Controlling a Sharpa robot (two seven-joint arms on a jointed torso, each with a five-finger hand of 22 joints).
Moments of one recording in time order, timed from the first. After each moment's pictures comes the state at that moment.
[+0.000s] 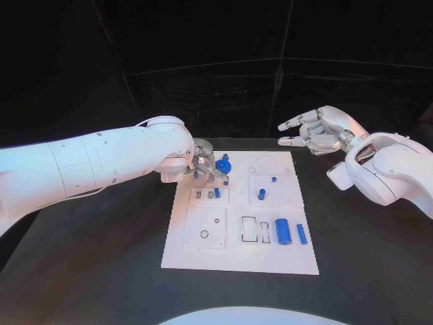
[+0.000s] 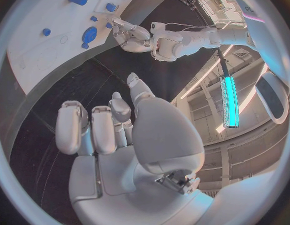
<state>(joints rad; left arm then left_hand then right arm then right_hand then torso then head) 1.37 -0.57 -0.15 1.26 -1.00 0.24 -0.50 1.11 0.09 -0.19 0.29 0.05 0.93 0.05 0.62 0.52 1.33 -0.03 1.14 1.08 1.47 -0.08 1.57 1.31 0.08 1.47 0.02 1.41 1.28 1.30 -0.91 -0.06 1.57 -0.80 -0.38 0.14 1.35 0.00 -0.01 -0.01 0.23 0.88 0.16 0.11 0.07 1.27 0.08 1.14 1.12 1.46 0.01 1.36 1.19 0.05 1.36 0.11 1.42 1.28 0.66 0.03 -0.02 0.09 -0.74</state>
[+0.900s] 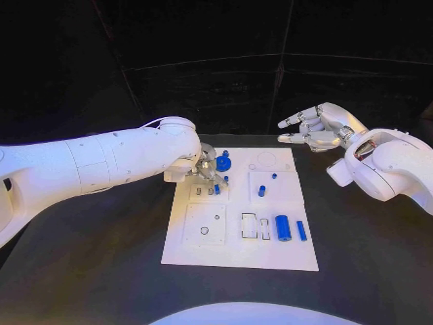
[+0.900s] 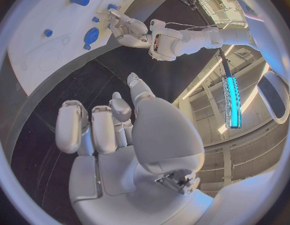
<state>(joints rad) 1.36 -0.51 -0.18 1.21 -1.04 0.33 -0.53 1.10 0.10 -0.21 0.29 0.05 0.92 0.04 0.64 0.55 1.33 -0.03 1.14 1.07 1.47 -0.08 1.57 1.31 0.08 1.47 0.02 1.41 1.28 1.30 -0.90 -0.06 1.55 -0.80 -0.37 0.13 1.35 0.00 -0.03 -0.01 0.25 0.88 0.16 0.11 0.07 1.27 0.08 1.14 1.11 1.47 0.00 1.36 1.18 0.05 1.36 0.11 1.41 1.27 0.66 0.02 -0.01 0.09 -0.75</state>
